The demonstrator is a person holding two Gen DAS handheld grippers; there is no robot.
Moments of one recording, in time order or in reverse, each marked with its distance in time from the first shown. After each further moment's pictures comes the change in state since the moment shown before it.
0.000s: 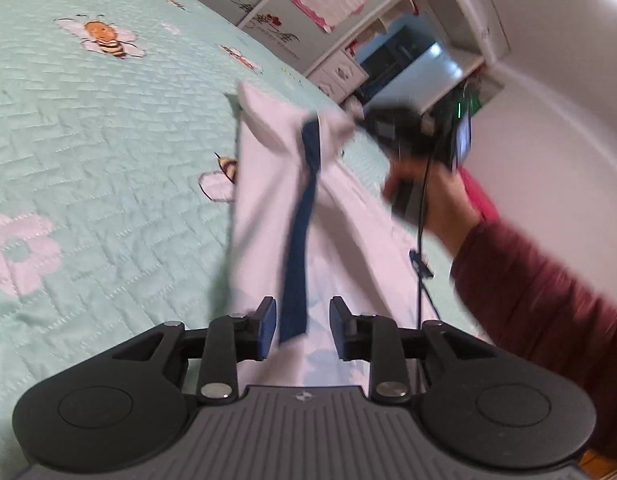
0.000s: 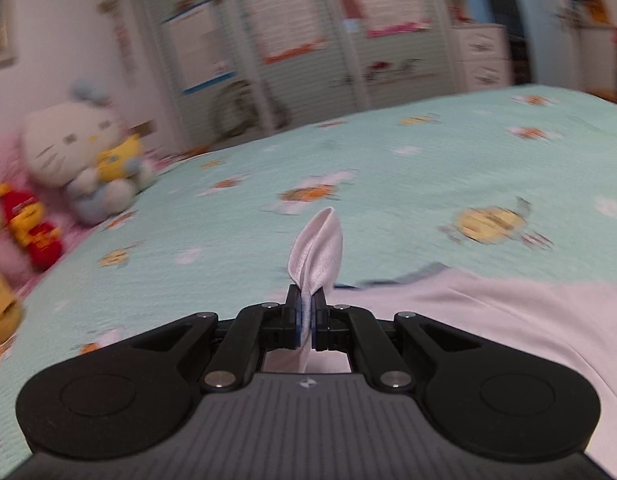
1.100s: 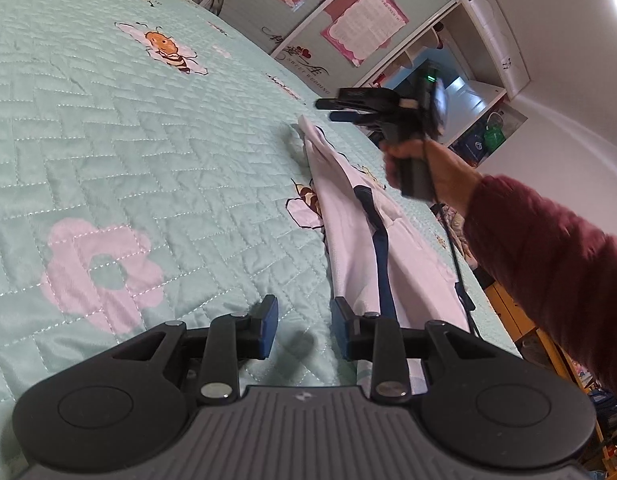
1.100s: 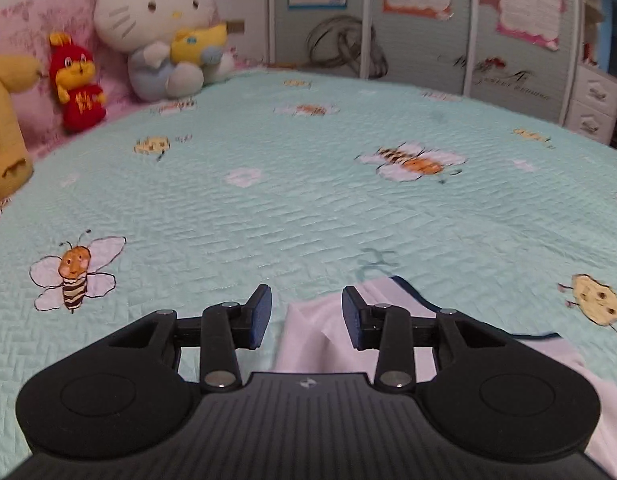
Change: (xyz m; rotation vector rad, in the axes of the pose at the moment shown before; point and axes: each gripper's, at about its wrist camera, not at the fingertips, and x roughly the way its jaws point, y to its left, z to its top) left arm 0.002 0.045 -0.010 -0.005 -0.099 0.067; right arm 0.132 0.113 0.012 -0.448 0.223 0.165
